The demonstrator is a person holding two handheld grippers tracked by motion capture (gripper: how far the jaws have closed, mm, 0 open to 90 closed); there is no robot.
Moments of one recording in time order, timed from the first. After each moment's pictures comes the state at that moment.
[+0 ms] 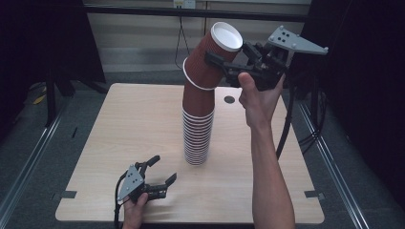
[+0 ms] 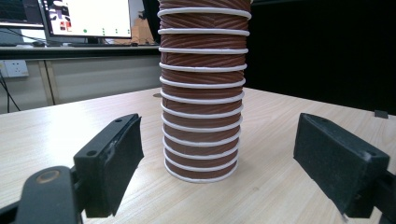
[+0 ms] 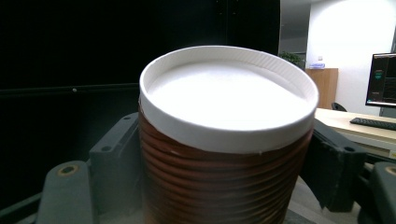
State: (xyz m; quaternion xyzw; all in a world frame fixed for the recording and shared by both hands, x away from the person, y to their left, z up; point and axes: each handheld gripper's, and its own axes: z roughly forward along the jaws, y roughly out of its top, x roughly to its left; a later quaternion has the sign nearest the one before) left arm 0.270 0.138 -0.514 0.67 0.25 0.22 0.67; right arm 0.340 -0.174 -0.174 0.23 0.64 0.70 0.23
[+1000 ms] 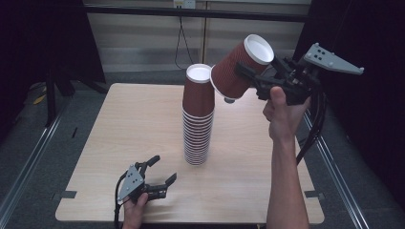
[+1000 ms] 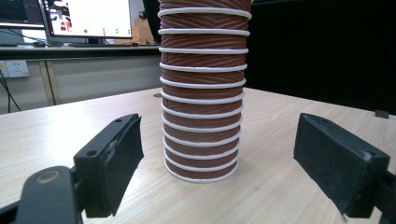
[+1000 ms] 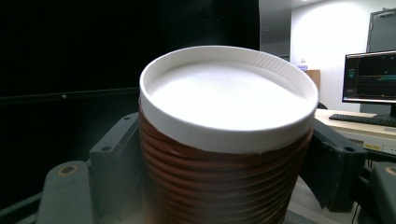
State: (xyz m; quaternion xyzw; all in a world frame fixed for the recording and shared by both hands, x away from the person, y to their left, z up) left arm 0.270 0.138 -0.514 0.67 0.25 0.22 0.66; right arm 0.314 -0.226 -0.188 0.26 0.62 0.70 0.25
